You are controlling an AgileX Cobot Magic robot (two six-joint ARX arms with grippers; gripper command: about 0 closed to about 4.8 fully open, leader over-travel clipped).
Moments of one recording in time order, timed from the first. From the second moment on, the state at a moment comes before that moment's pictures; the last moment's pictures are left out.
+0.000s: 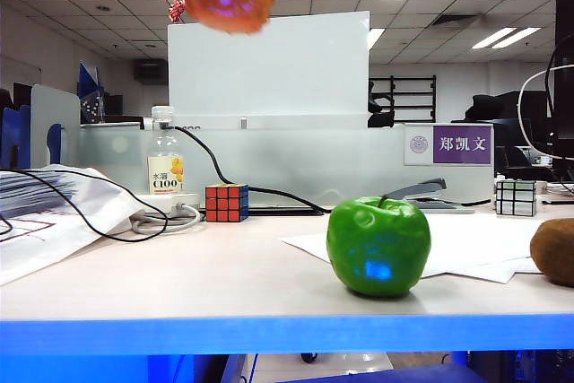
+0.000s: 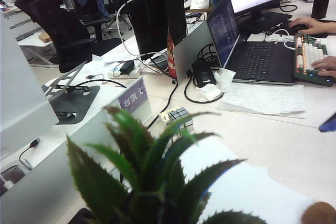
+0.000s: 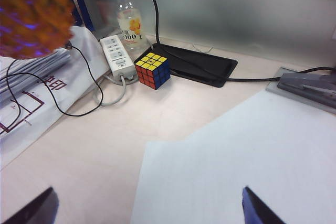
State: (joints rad) left arm -0.36 1.56 1.85 -0.43 0.66 0.32; right arm 0.19 0.85 0.90 -0.34 -0.36 0.01
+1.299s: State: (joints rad) left arm -0.36 0.47 1.25 -0.80 0.21 0.26; right arm 0.19 0.67 0.90 -0.42 -0.33 0.02
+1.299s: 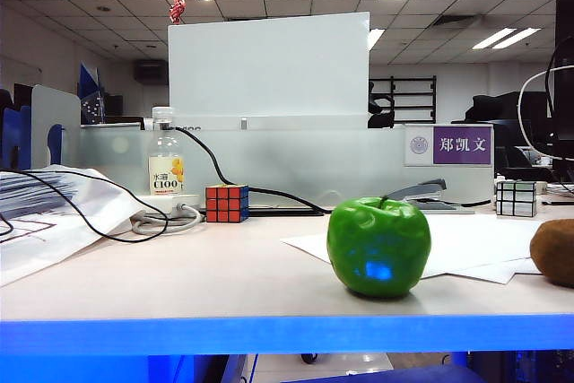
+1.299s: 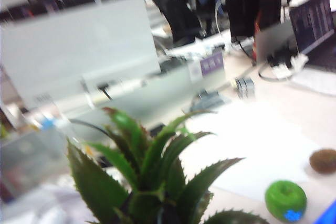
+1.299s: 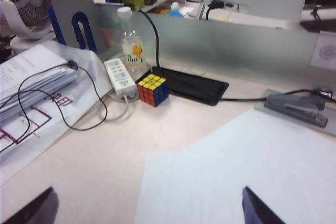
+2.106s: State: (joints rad) left arm -0.36 0.77 0.39 0.39 0.36 -0.04; right arm 0.19 0.67 0.90 -0.49 -0.33 0.02
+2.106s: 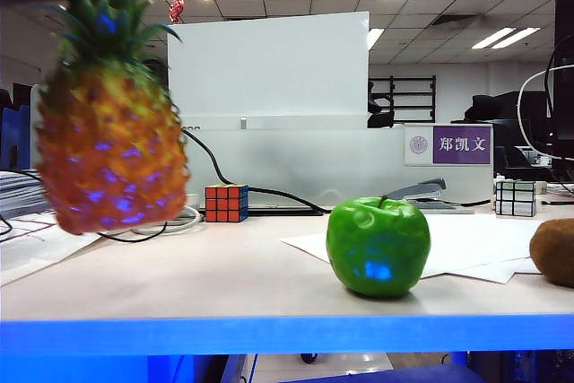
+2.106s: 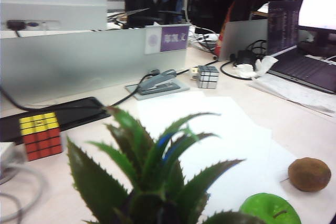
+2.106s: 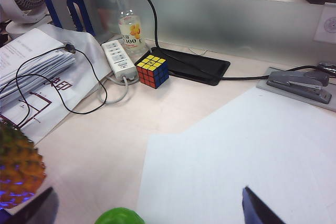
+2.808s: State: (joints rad) left arm -0.37 1.10 0.39 0.64 0.43 -0.04; right arm 0.19 0.67 0.90 -0.48 -0.31 0.03
